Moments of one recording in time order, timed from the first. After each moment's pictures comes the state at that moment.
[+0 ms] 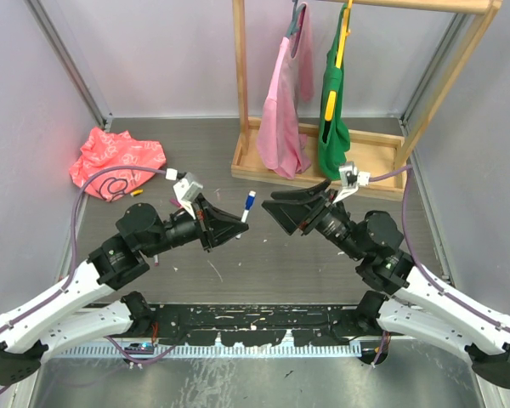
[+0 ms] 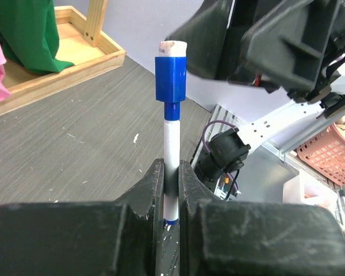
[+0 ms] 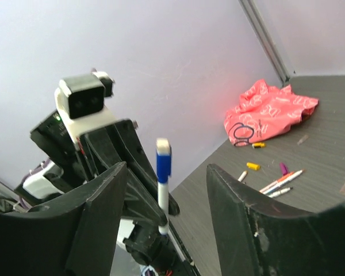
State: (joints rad) left arm -0.92 0.76 0.82 -0.02 0.24 -0.45; right arm 0.92 0.70 0.69 0.33 -0.01 0.69
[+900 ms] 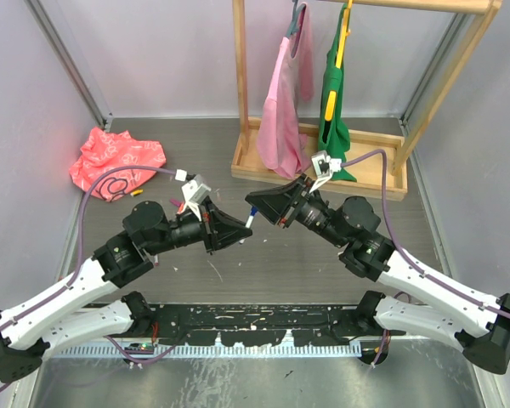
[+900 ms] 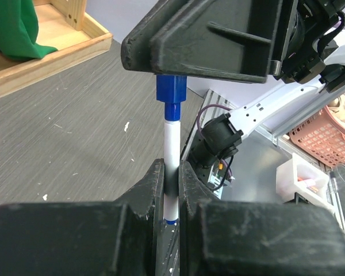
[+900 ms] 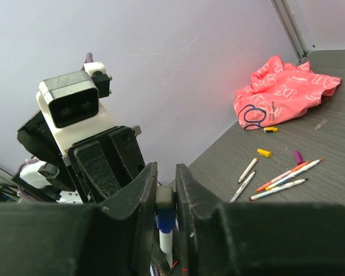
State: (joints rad) left arm -0.92 0.80 0.82 -0.03 0.32 -0.45; right arm 0.92 0.88 0.80 0.34 -0.08 0.70
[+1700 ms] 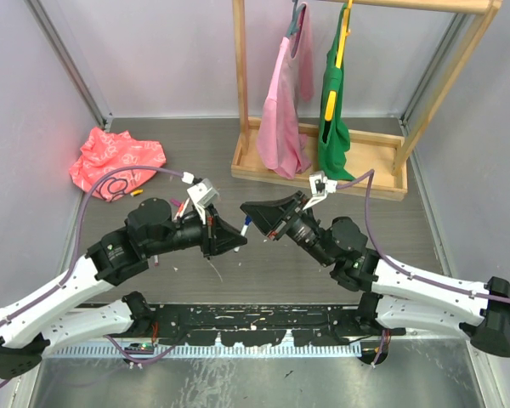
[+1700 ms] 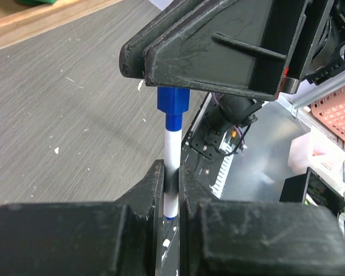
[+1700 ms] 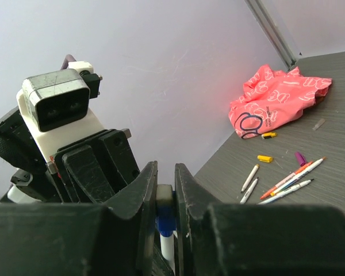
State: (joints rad) left arm -0.94 0.82 0.92 -0.28 0.26 -0.42; right arm 1.10 0.91 0.65 0.52 0.18 0.71
